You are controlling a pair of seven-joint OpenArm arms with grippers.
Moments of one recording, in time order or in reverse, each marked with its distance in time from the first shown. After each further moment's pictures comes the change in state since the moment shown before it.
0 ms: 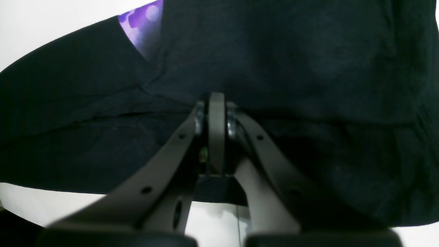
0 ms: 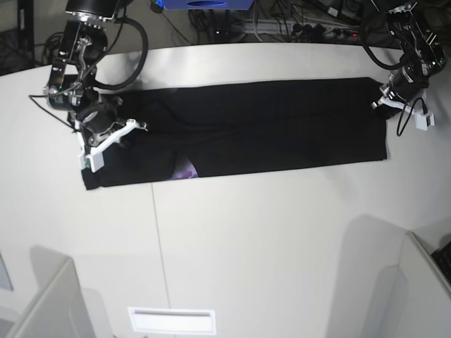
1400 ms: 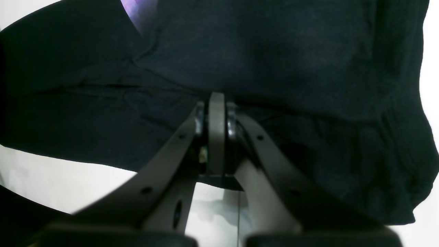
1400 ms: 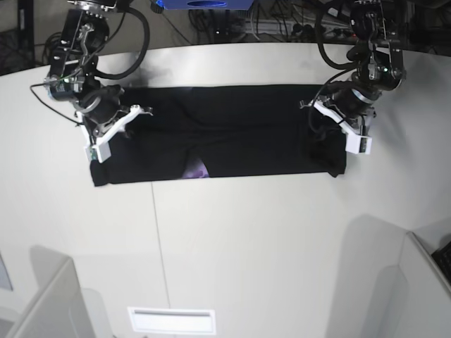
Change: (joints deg) left arm 4.7 1.8 28.1 25.9 1.7 7.5 -2.4; right arm -3.5 -0.8 0.2 3.4 0.0 6.0 -0.3
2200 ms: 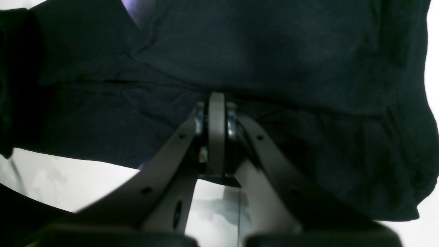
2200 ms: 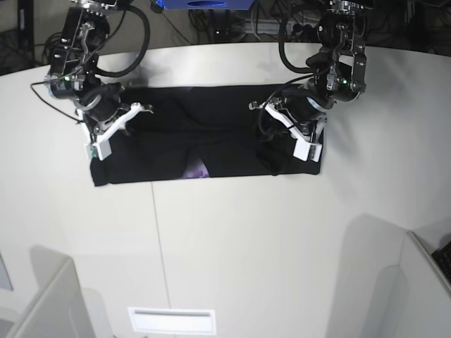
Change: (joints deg) left arm -5.2 3.8 13.7 -3.0 0.0 4.9 0.3; right arm -0.8 0.0 0.0 0.0 0.0 0.0 0.1
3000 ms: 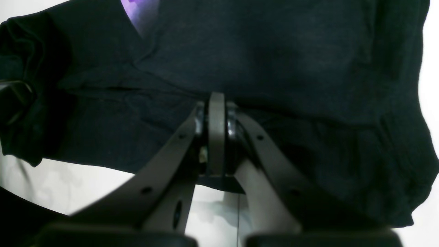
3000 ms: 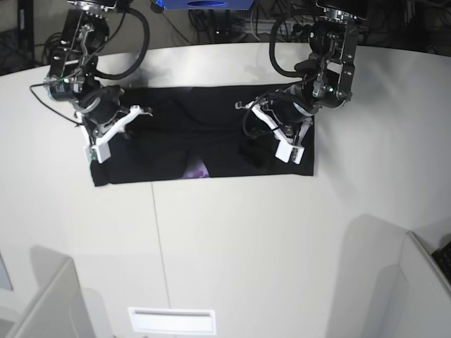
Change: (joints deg) left arm -3.4 0.1 5.2 -5.2 0.0 0.0 -0.1; right arm 0.8 0.1 0.0 0.0 0.0 0.0 0.2
